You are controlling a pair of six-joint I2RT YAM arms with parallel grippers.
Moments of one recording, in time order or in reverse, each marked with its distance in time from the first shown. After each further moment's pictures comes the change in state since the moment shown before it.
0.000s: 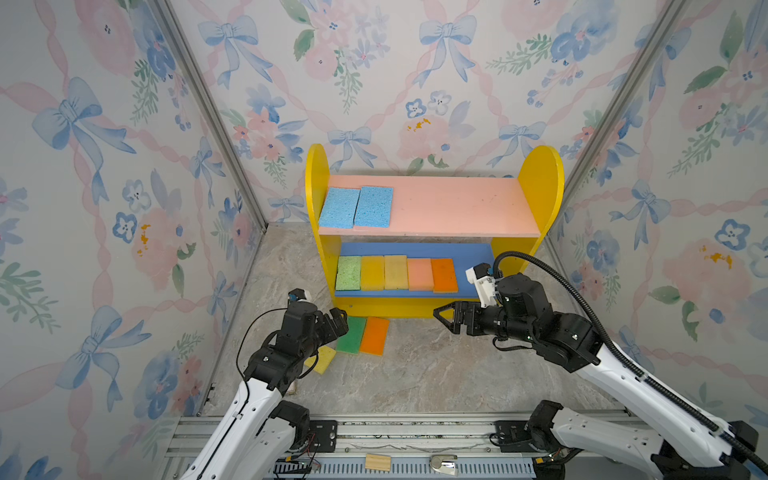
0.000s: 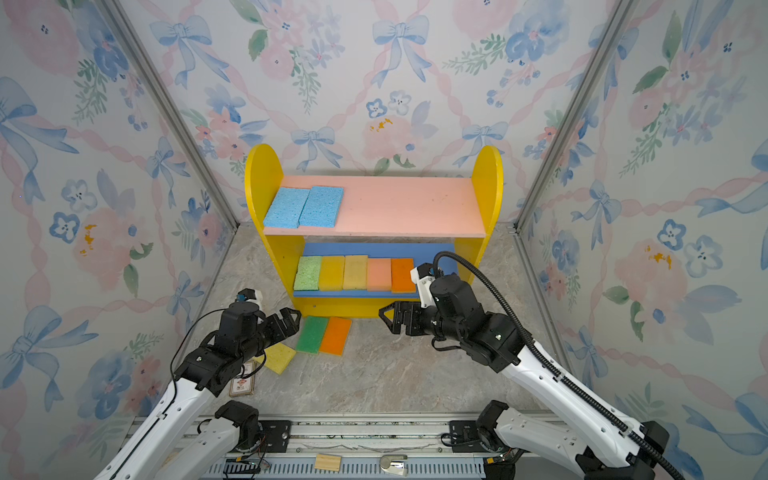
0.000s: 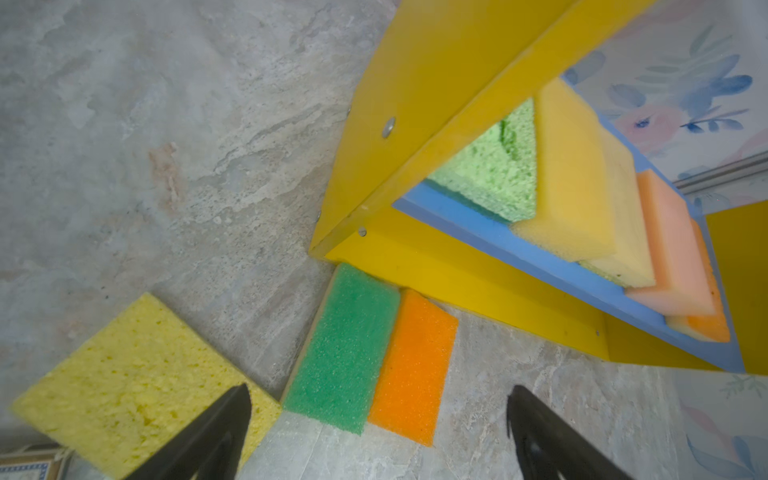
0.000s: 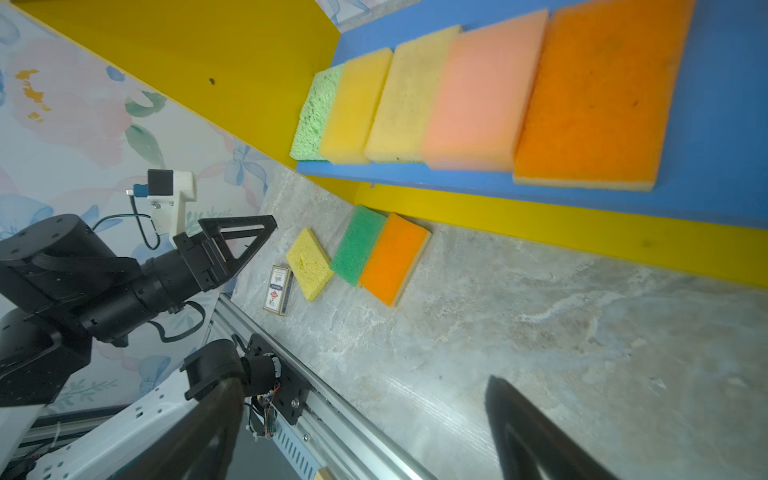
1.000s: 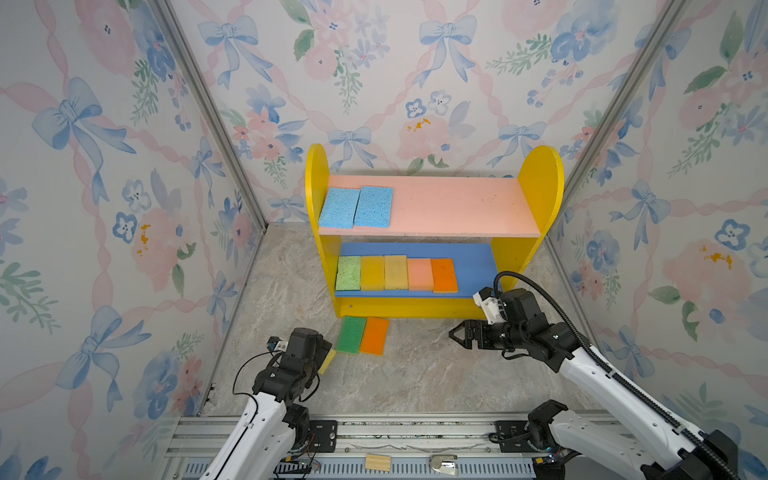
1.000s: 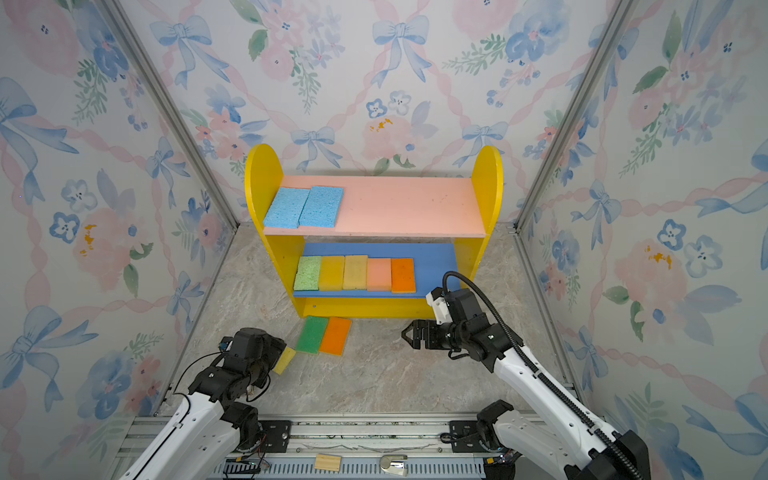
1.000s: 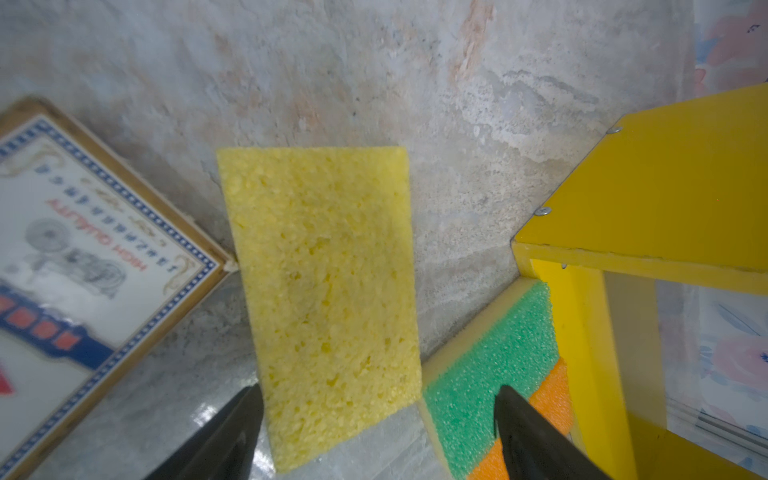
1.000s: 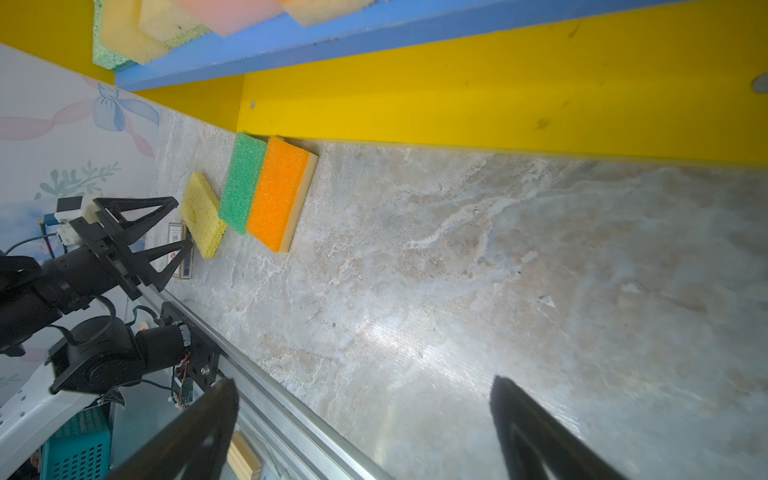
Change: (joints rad) left arm 0.068 -0.052 -0.256 -0.061 -0.098 -0.527; right arm -0.308 -0.009 -0.296 0.023 -0.231 -0.196
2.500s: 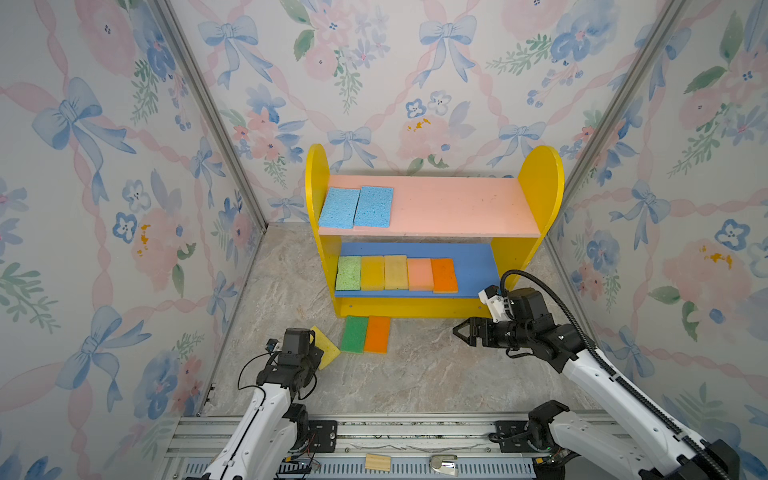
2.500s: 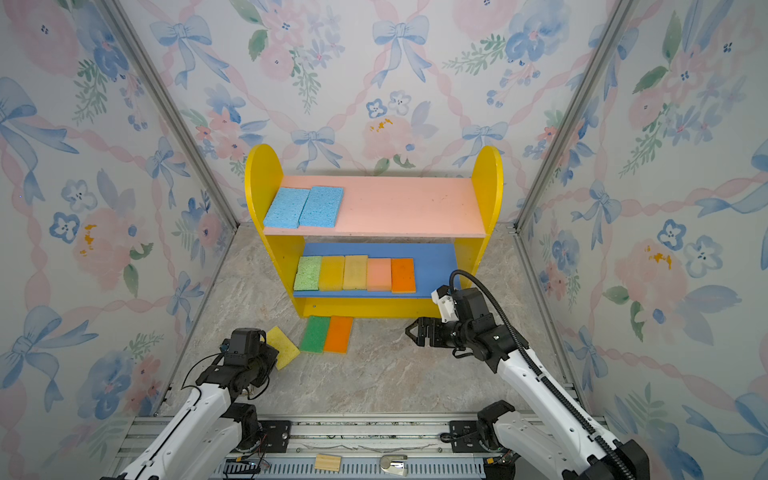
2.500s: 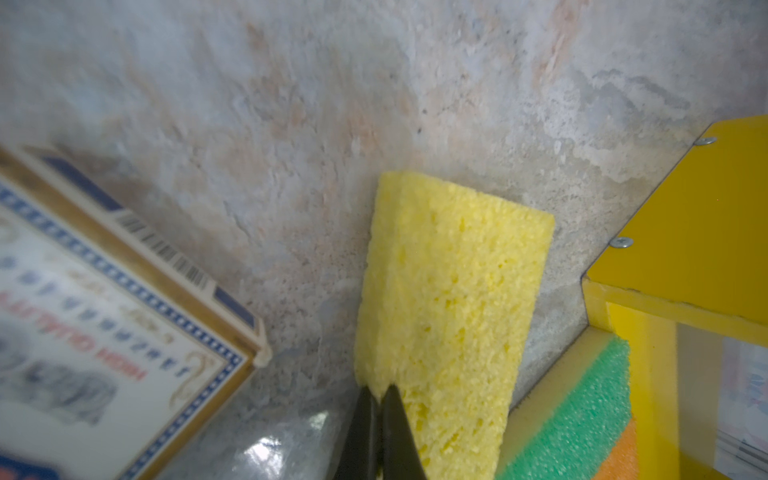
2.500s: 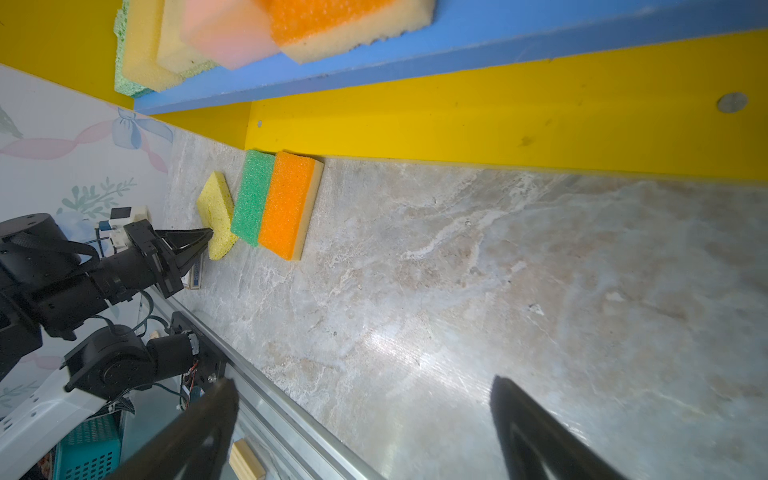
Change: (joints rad) left arm 0.169 0.118 -0.083 0.170 0.110 0.132; right arm -0.058 -0.024 -0.006 0.005 -0.039 -0.021
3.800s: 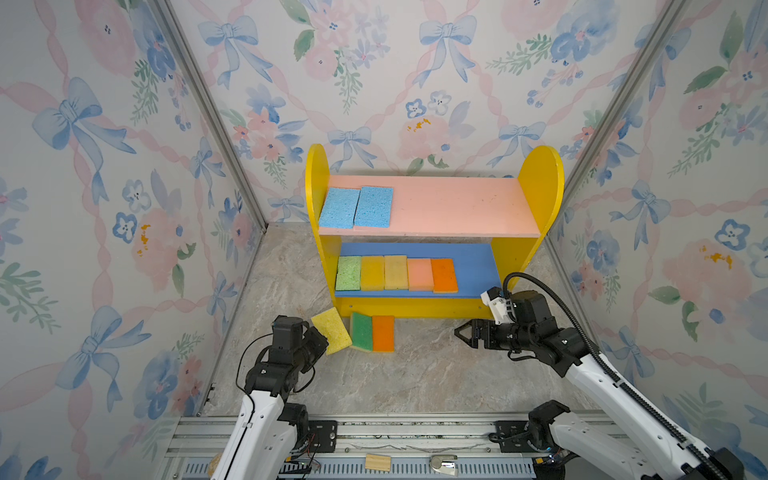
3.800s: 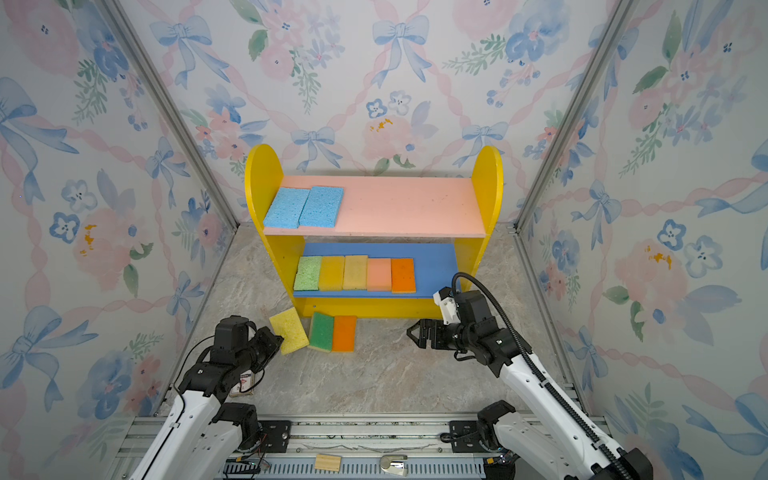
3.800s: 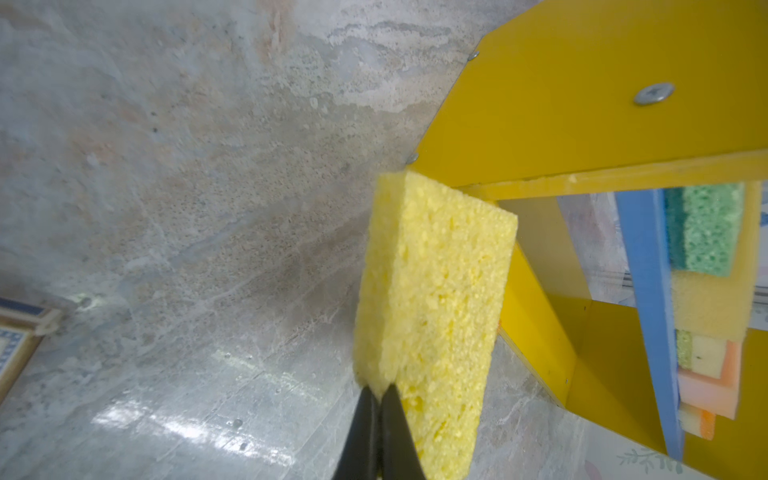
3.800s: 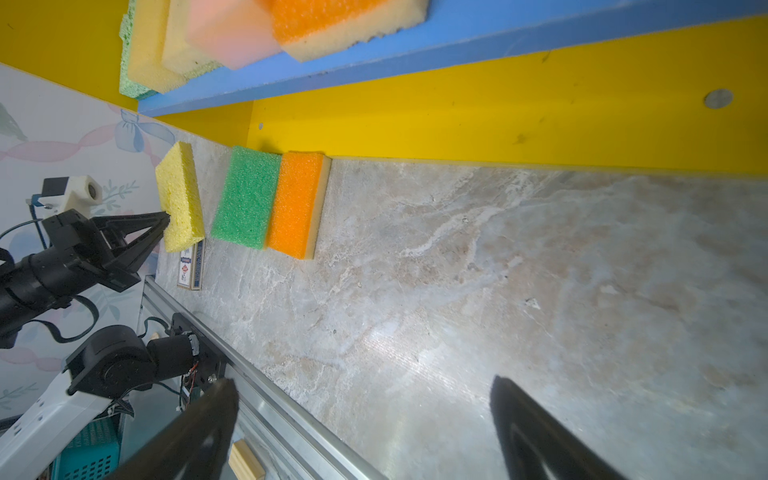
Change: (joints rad) left arm -0.014 -0.128 0.190 -0.107 0.222 0.226; right arm 0.000 -0.039 -0.019 -0.008 0.008 0.008
